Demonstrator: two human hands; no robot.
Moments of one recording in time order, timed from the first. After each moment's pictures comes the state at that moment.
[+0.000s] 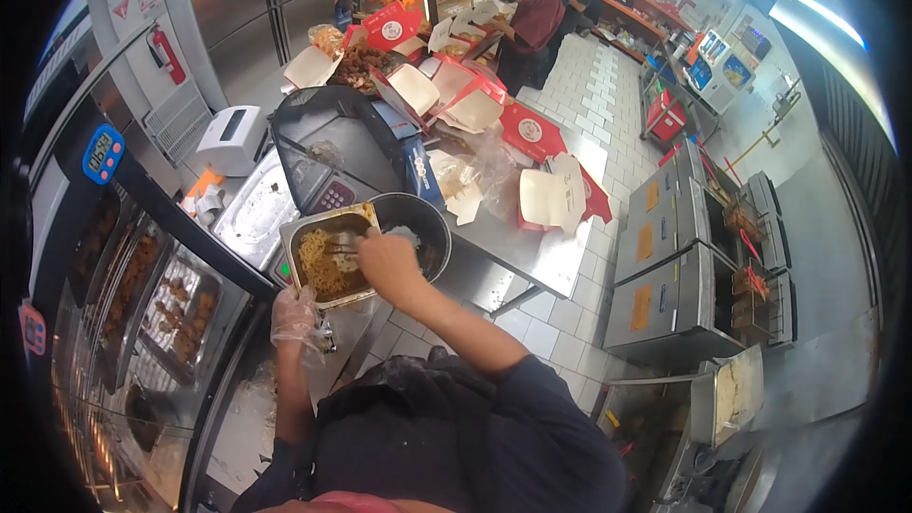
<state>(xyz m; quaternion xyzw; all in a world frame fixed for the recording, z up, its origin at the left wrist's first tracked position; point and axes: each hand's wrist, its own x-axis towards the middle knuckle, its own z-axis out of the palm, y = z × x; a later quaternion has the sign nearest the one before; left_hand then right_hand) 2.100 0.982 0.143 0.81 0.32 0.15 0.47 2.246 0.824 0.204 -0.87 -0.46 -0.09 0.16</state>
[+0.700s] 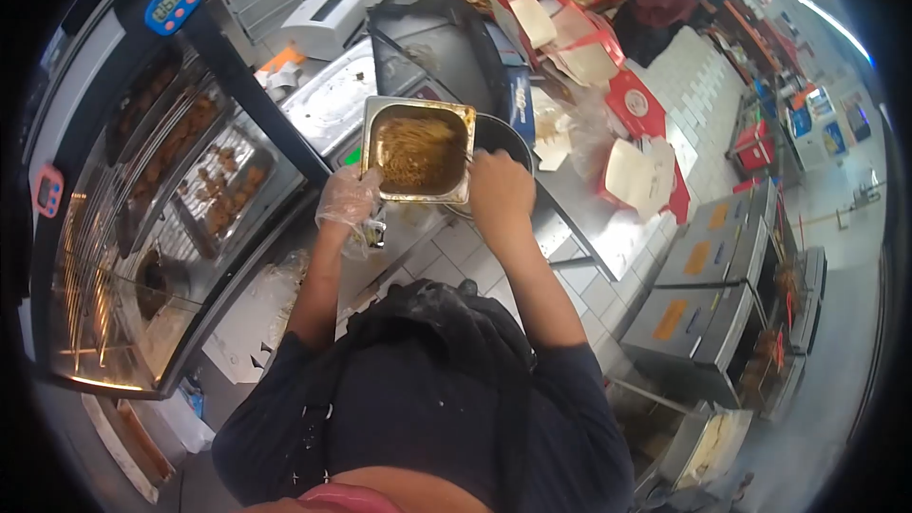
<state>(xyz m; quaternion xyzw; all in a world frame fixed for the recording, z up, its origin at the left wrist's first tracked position) 2.120 0.998 0.155 0.87 0.30 0.13 0.36 2.247 0.804 0.222 -0.93 -0.35 -0.06 0.11</state>
